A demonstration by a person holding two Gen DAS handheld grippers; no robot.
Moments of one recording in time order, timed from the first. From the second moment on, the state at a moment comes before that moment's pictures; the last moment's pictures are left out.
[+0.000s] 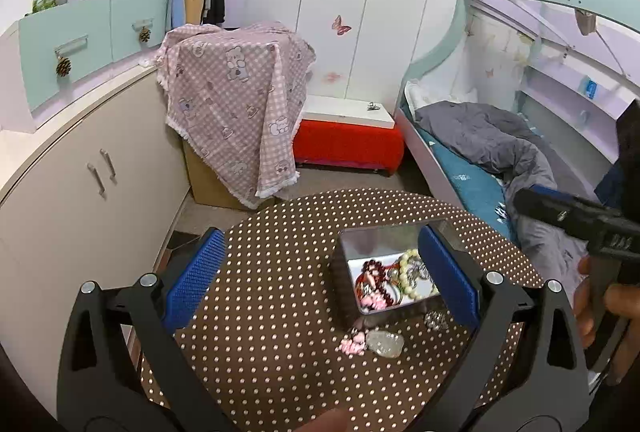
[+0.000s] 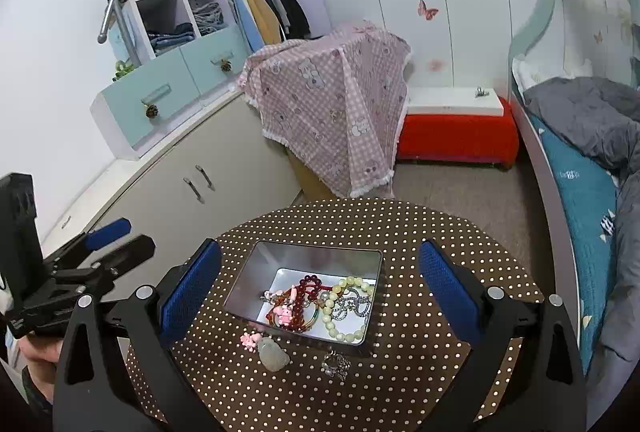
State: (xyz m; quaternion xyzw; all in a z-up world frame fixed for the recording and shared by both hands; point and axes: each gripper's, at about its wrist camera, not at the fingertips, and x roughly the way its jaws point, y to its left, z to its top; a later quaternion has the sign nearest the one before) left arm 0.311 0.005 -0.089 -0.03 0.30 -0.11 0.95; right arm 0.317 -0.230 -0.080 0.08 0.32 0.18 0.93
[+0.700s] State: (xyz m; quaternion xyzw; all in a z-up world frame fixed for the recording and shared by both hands) left arm 0.282 0.016 -0.137 -0.01 0.33 -0.10 0.94; right arm 0.262 -0.244 -0.098 0.08 0.33 0.16 0.93
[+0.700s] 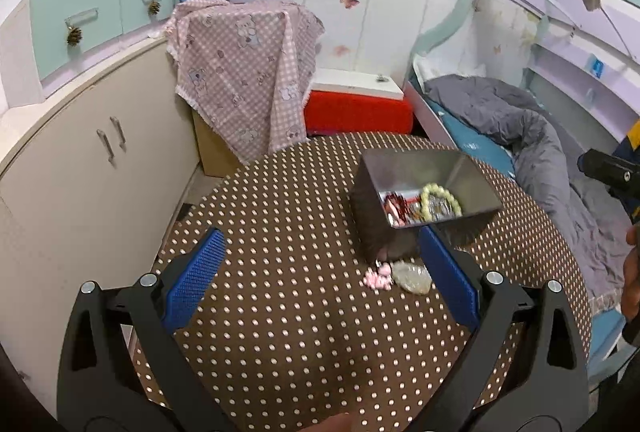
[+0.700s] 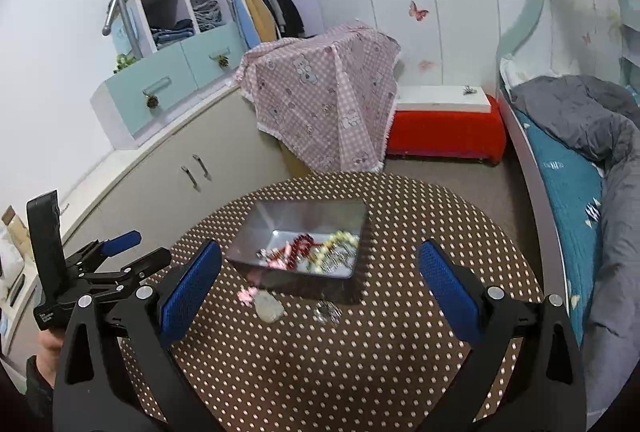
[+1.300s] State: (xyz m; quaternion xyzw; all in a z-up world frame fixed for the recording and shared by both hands) left arm 0.302 -0.029 -0.207 0.09 0.41 -0.11 0.90; right arm 0.259 -0.252 -0.168 0.09 0.40 0.14 0.90
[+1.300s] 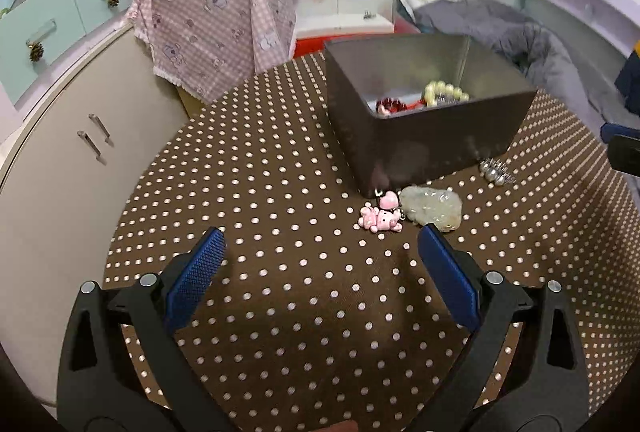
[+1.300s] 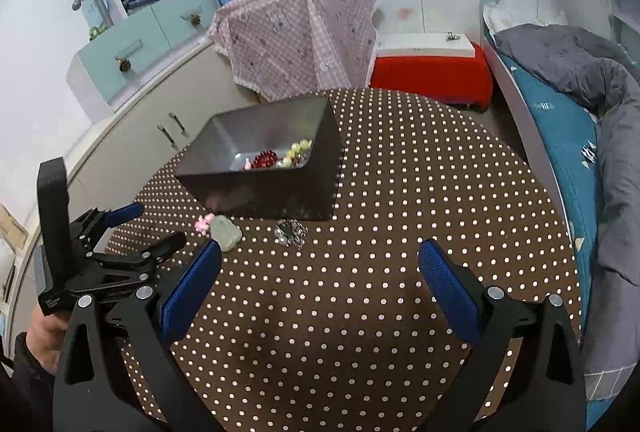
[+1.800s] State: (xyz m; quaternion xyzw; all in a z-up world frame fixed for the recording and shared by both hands) left arm 0.315 -0.050 -0.217 0.10 0.41 -0.17 0.89; right arm 0.274 -0.233 -0.193 0.06 0.42 0.15 0.89
